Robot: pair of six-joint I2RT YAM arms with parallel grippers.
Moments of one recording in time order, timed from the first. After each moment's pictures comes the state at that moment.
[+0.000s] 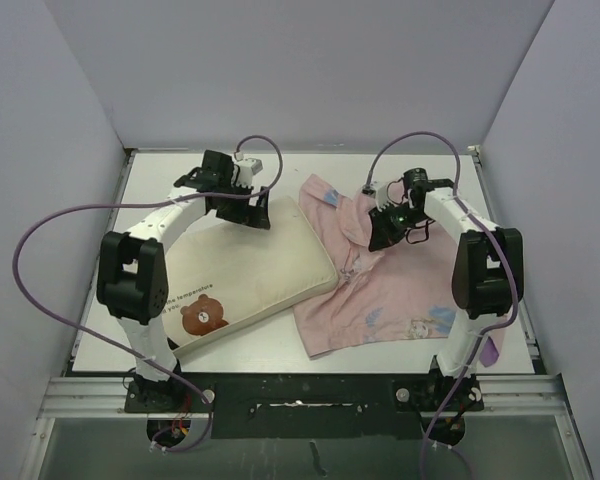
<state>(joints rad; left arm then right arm) -0.28 1.82 1.47 -0.56 0.39 -0.03 0.12 1.87 1.41 -0.88 -0.67 -0.57</state>
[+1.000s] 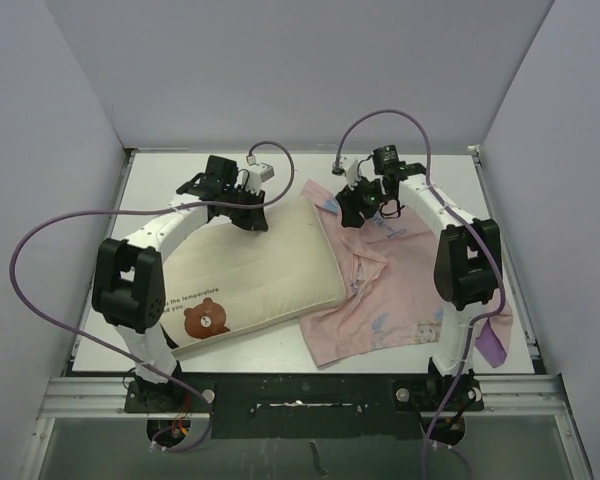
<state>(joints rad) -0.32 1.84 1.42 -0.53 0.50 0.08 0.26 1.97 1.65 -0.73 -0.54 -0.60</state>
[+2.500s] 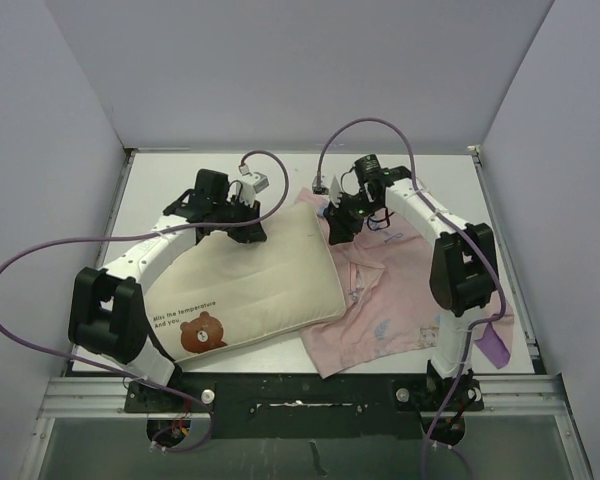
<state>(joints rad) -0.34 1.59 1.20 -0.44 0.53 0.04 0.35 1.93 1.63 -0.89 -0.67 -0.73</state>
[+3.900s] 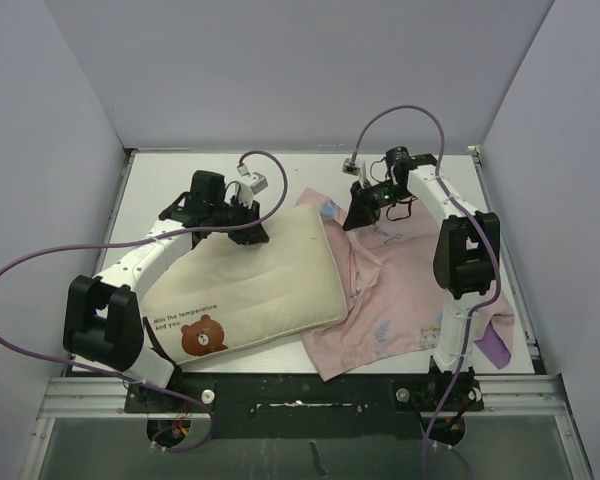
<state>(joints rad) -0.34 1.53 1.16 -0.41 0.60 0.03 0.18 2.08 1.77 -1.04 -0.94 -0.74</state>
